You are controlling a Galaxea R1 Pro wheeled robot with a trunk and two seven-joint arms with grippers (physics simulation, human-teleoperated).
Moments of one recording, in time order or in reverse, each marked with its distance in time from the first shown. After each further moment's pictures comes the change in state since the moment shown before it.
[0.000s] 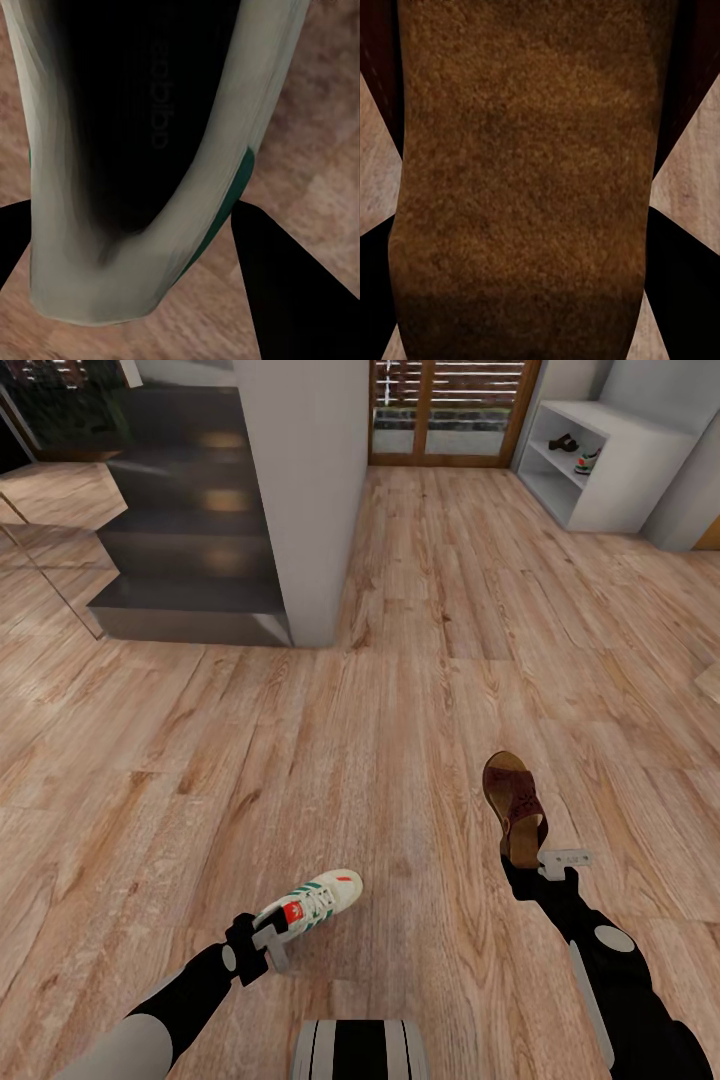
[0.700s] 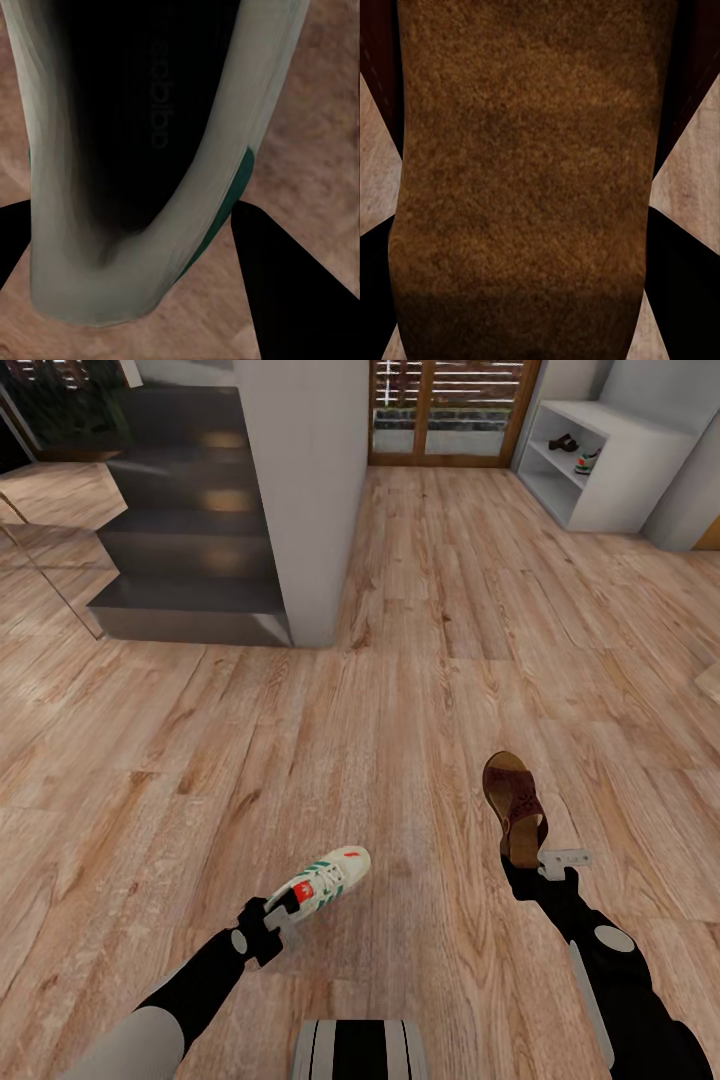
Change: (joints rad) left arm -0.002 -0.033 0.022 -0.080 0.070 0.017 -0.008; right arm 0.000 0.000 0.000 0.000 0.000 0.000 0.000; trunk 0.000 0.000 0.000
